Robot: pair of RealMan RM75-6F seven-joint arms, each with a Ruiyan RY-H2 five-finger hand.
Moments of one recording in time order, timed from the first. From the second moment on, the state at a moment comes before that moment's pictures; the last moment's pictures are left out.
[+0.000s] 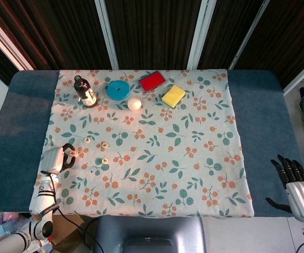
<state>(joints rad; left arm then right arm) -0.47 -1.78 -0.25 -0.90 1.20 1.06 -0.07 0.02 -1.06 -0.01 -1.61 -1.61 1.52 -0.02</state>
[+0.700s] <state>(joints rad) -0.48 -1.79 -0.24 -0.89 1.20 1.06 -0.07 0.02 -1.06 -0.01 -1.61 -1.60 1.52 -0.02</state>
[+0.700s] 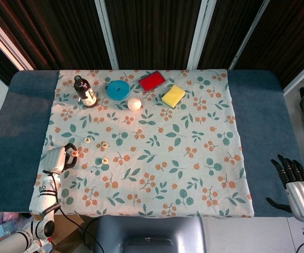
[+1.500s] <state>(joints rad) -0.45 -1.73 -0.19 -1.07 1.28 1.14 -0.10 0.02 -1.06 -0.01 -1.61 -1.61 1.51 -0.03</state>
